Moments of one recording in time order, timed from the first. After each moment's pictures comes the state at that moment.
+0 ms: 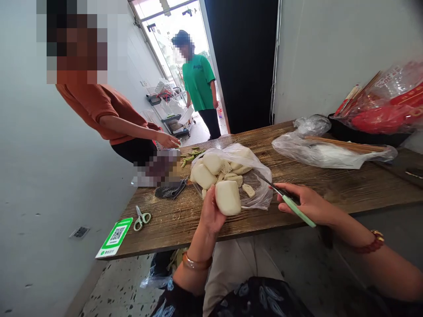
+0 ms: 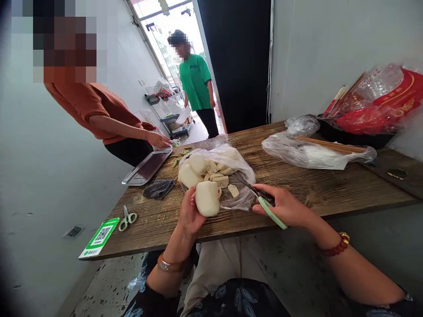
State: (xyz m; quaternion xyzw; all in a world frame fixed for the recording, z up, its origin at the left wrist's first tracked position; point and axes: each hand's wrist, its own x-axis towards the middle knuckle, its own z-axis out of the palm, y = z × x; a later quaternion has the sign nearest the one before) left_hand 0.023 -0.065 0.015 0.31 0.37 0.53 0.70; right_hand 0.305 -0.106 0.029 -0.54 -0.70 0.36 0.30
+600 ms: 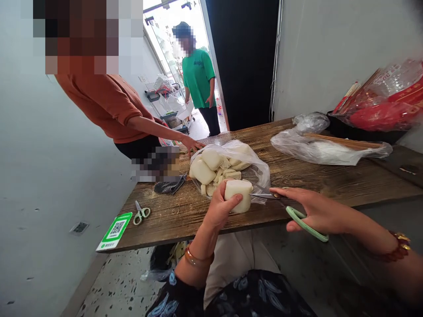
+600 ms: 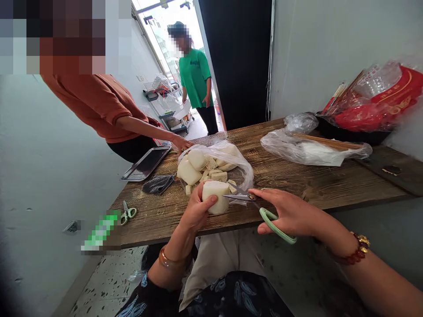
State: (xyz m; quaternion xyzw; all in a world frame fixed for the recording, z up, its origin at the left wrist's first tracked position) left_hand 0.044 -0.085 0.031 0.51 0.37 0.49 0.60; right_hand 0.316 -0.133 0.047 -0.48 -0.81 0.28 0.18
